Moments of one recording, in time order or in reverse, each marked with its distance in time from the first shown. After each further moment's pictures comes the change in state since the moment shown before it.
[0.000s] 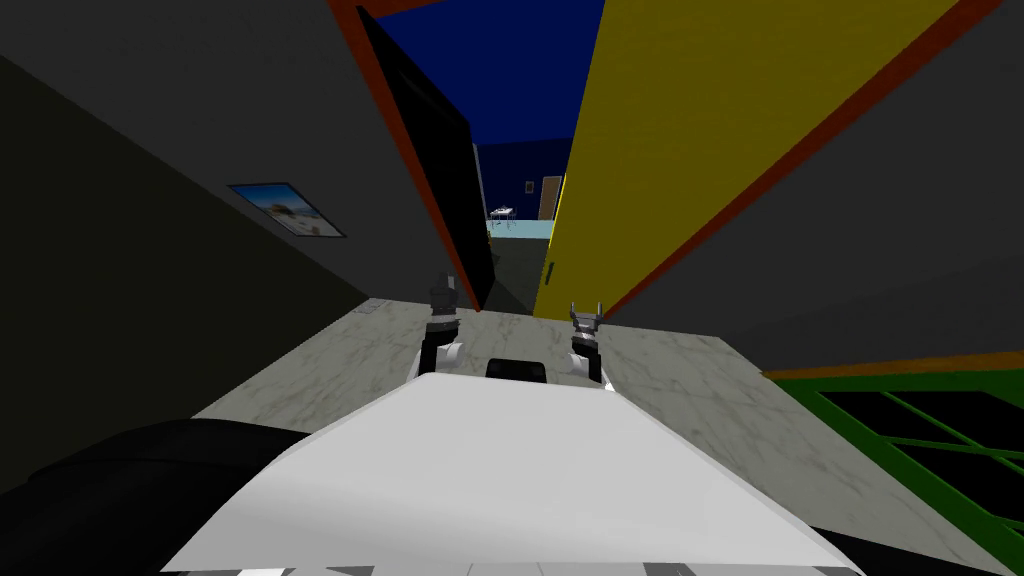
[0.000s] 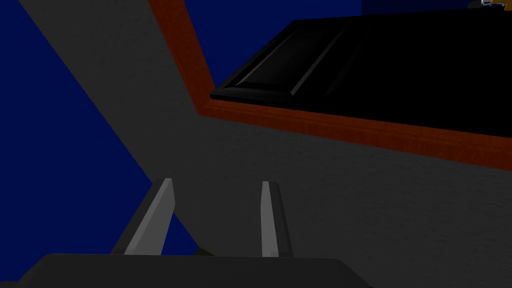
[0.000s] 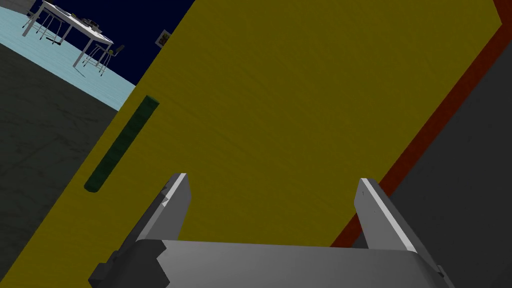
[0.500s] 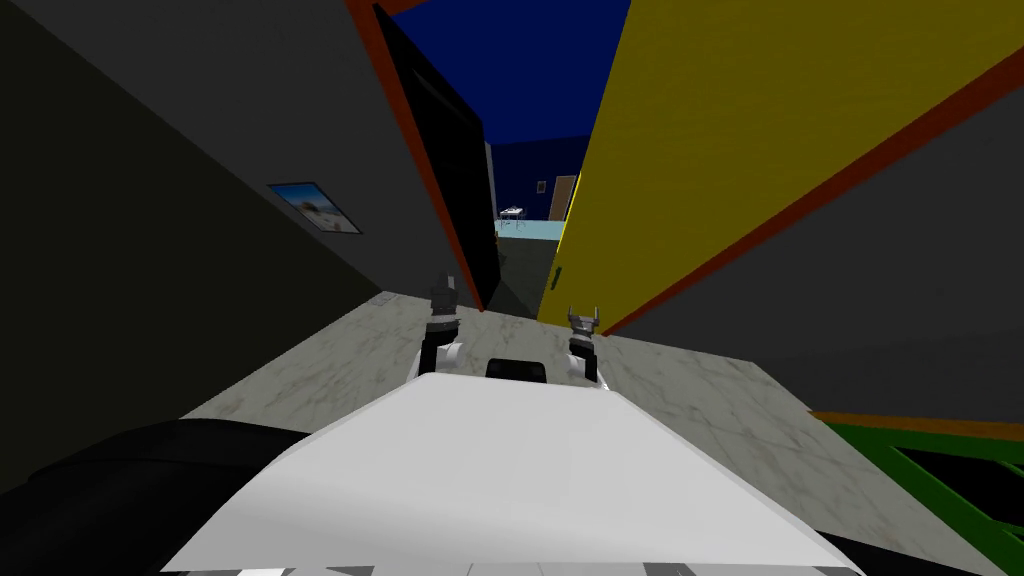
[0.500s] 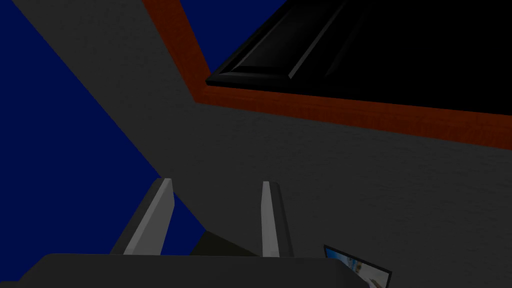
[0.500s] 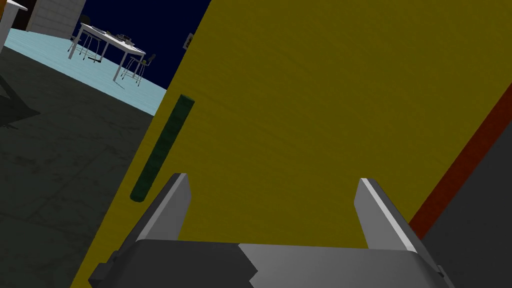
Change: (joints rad) arm -0.034 0.010 0.005 0.115 -0.061 -0.021 -0.087
